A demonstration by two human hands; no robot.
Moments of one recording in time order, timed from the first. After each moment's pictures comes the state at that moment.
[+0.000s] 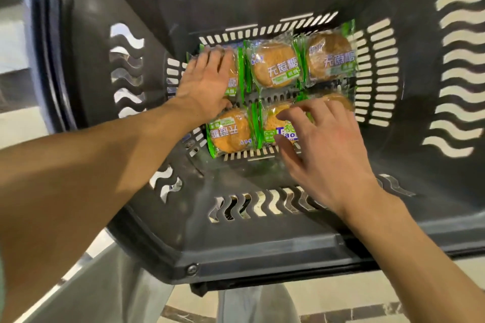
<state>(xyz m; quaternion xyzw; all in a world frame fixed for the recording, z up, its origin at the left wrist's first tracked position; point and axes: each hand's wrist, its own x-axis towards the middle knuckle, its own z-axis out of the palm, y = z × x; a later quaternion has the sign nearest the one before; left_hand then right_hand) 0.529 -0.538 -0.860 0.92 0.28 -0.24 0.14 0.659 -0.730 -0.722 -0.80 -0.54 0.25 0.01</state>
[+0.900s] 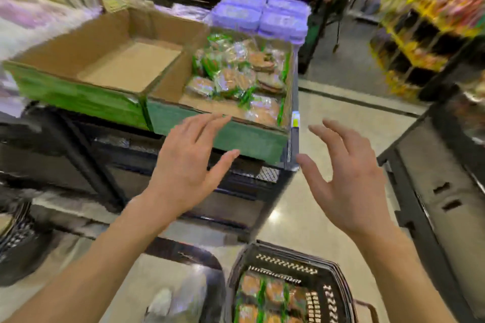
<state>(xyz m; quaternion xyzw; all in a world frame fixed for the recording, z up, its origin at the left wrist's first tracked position) 0.304 -0.449 0.001 0.84 0.39 0.38 -0.03 0.556 -0.538 0.034 -0.65 -0.69 -0.13 0.31</state>
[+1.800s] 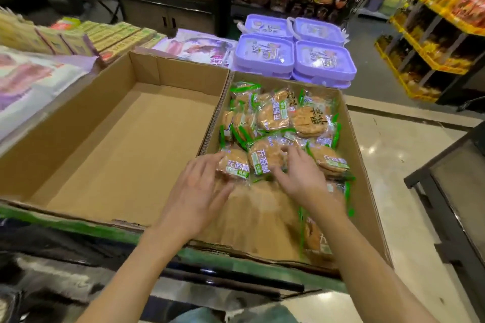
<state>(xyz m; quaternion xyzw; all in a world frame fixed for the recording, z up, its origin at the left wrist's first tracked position) 0.244 -0.135 -0.034 0.85 0.43 0.27 0.13 0.490 -0.146 -0.015 -0.79 -0.58 0.15 0.11</state>
